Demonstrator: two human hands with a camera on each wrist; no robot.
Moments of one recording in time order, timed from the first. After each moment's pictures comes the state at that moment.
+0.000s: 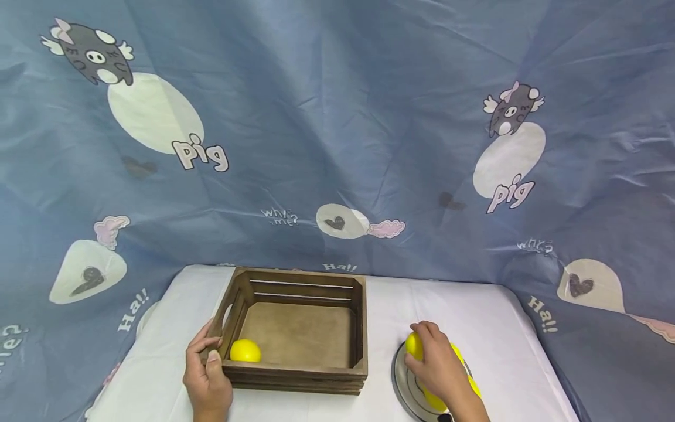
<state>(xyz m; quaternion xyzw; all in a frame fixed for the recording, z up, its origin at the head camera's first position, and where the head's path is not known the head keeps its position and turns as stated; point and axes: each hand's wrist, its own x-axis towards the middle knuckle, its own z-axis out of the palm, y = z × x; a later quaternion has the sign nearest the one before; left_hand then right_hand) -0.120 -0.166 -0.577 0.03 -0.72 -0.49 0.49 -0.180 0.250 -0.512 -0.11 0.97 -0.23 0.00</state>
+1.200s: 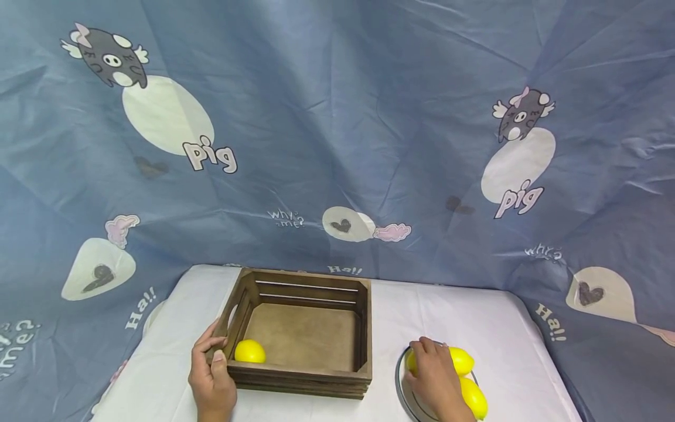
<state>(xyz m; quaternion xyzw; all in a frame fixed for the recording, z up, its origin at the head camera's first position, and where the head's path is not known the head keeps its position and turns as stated) -0.121 -0.168 -0.581 0.02 -0.72 -0.48 0.50 -0.186 0.240 -0.559 -0.10 0.99 -0.10 0.04</state>
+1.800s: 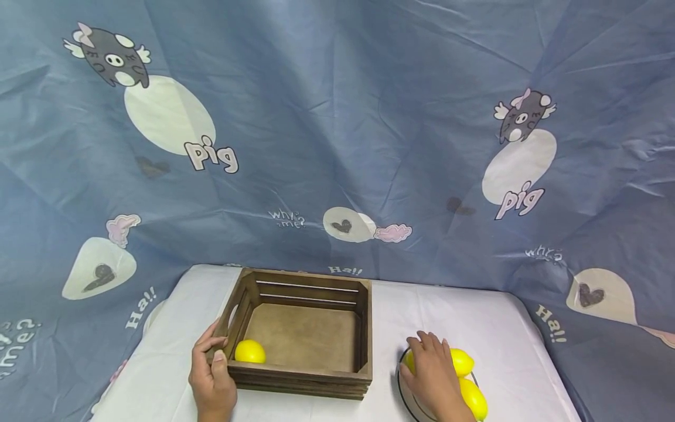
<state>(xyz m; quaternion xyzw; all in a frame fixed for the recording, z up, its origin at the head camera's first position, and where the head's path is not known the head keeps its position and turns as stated) -0.120 -0.169 -0.582 0.03 -0.73 -0.48 0.49 -0.178 0.233 -0.538 -0.15 0.98 -0.12 -0.04</state>
